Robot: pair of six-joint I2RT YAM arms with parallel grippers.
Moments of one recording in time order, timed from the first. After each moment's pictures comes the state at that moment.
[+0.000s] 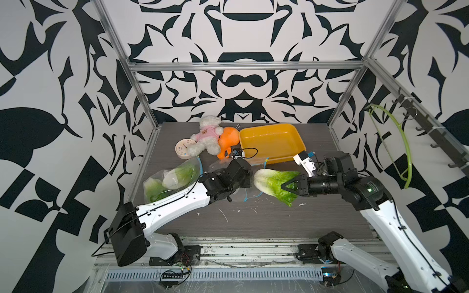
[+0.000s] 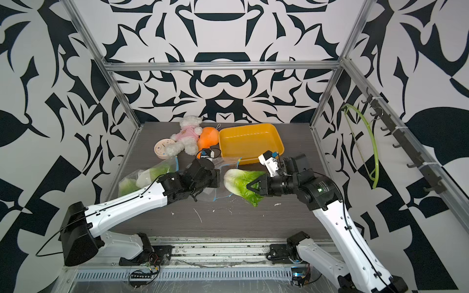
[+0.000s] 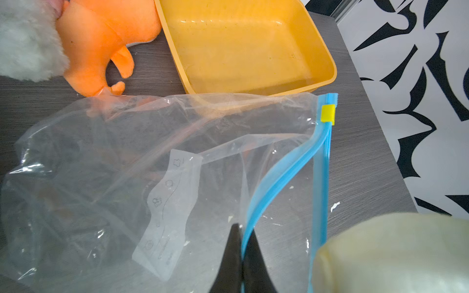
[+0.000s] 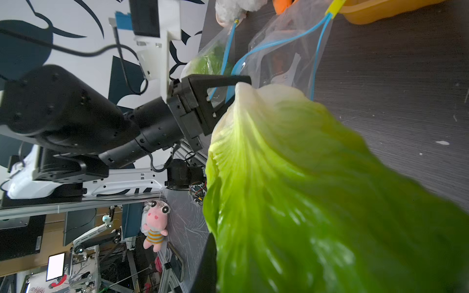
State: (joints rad) left arm -0.98 1.36 1.09 -0.44 -0.26 -0.70; right arm 0.41 0.90 1.15 -1.03 -0.70 0.56
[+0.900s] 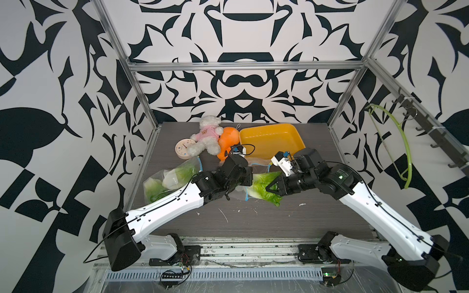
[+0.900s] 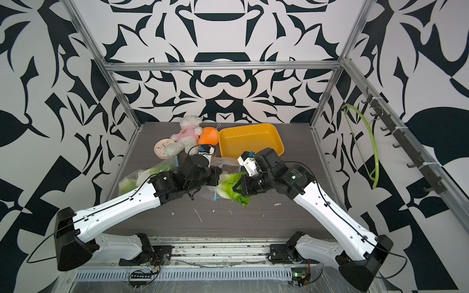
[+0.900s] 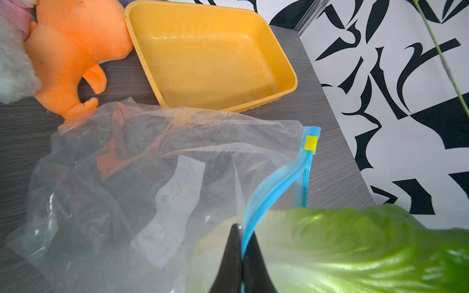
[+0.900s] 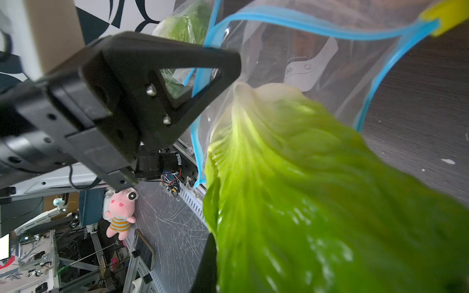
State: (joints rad) left arm -0.98 1.30 1.13 -0.45 -0.18 -0.68; right arm 0.67 1.11 1.22 -0.98 -0.50 0.55
